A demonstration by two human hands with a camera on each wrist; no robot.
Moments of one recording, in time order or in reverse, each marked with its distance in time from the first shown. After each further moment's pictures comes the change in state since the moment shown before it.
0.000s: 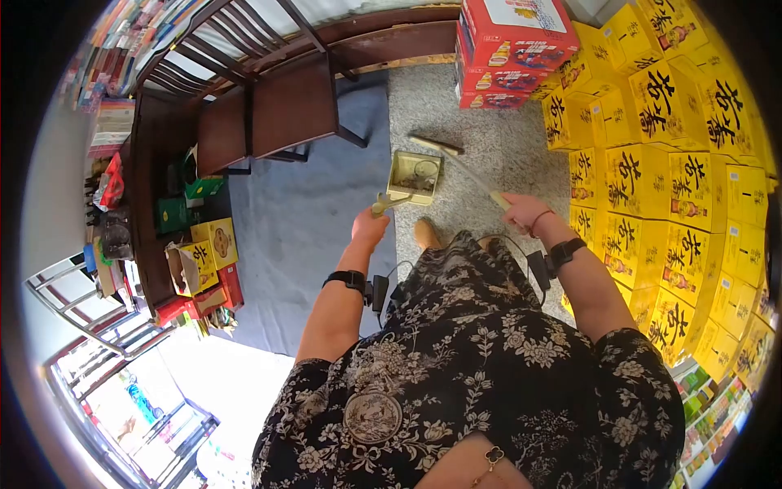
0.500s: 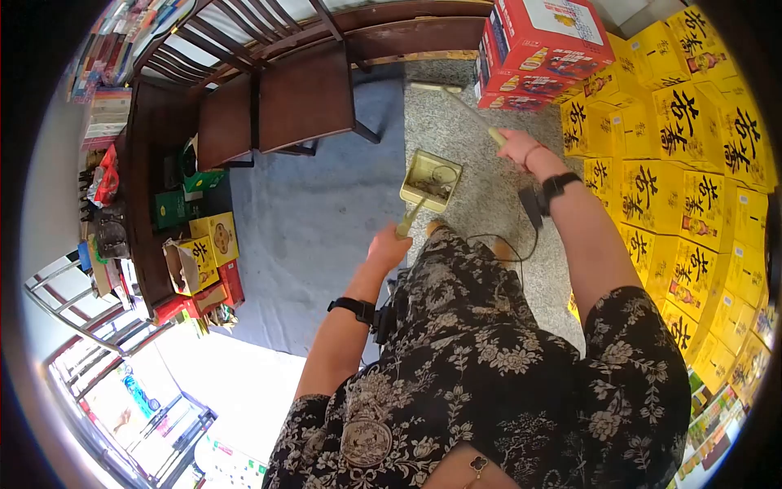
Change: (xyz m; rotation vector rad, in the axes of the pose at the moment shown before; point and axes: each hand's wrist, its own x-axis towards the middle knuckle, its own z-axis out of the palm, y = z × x) left_hand 0.016 -0.038 -0.019 0.244 -0.096 0.144; right_hand 0.141 -0.120 -0.013 -0.241 0.149 -0.290
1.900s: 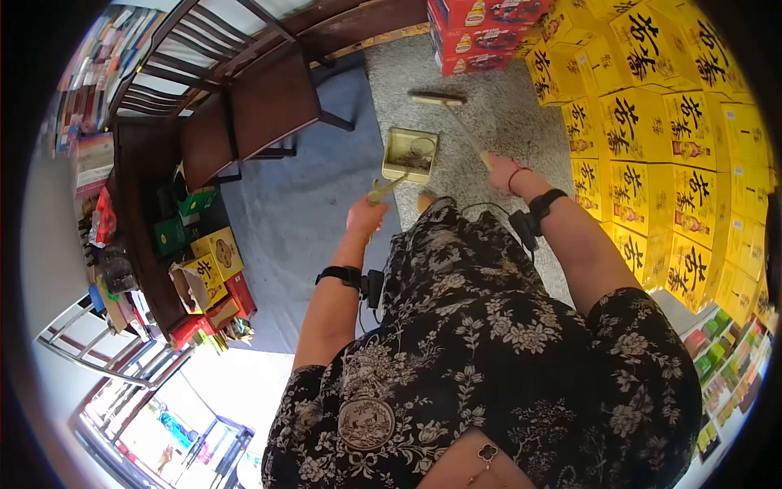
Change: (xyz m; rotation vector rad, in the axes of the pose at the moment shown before) left_hand -0.026 0.030 -0.009 -0.191 -0.047 -0.111; right_hand -0.133 0.069 0.075 -0.172 -0.062 0.410
